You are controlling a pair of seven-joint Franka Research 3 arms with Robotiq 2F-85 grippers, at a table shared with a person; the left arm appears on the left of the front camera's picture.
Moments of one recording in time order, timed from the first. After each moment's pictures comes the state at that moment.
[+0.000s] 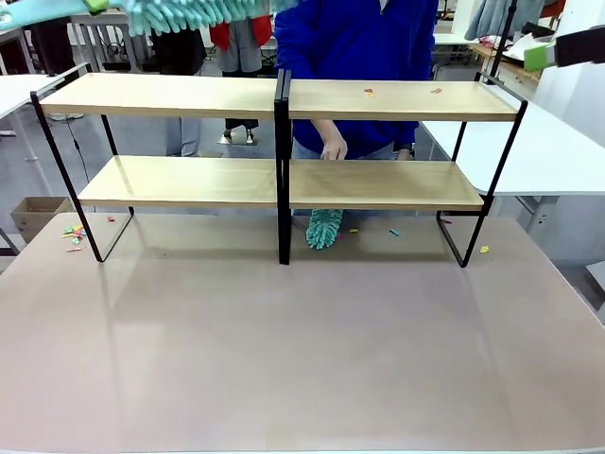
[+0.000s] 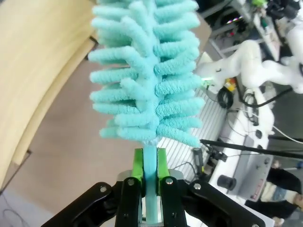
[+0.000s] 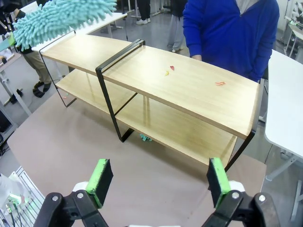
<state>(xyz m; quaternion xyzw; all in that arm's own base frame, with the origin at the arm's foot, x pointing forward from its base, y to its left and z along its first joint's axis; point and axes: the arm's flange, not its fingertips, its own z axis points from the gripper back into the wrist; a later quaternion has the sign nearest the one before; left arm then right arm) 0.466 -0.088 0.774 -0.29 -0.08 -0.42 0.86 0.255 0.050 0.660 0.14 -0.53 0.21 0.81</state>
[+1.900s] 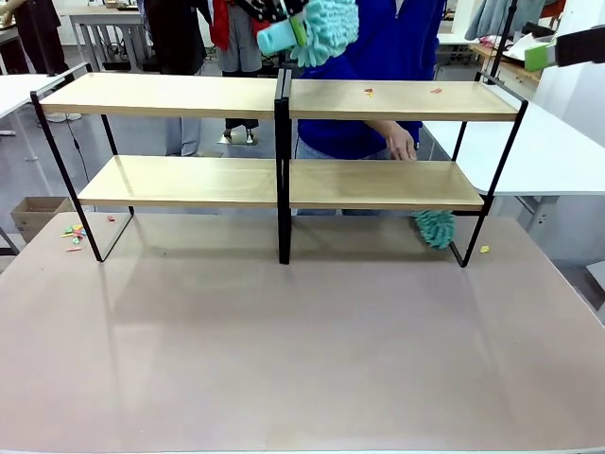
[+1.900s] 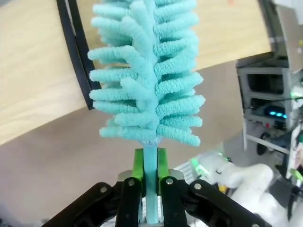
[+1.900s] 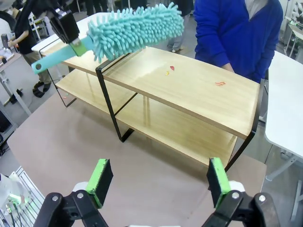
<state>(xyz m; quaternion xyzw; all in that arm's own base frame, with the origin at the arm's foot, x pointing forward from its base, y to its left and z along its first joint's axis) 0.500 -0.356 0.735 -0.17 -0.09 -0.14 0.97 0.255 0.050 0.660 0.14 -0.53 0.21 0.81</state>
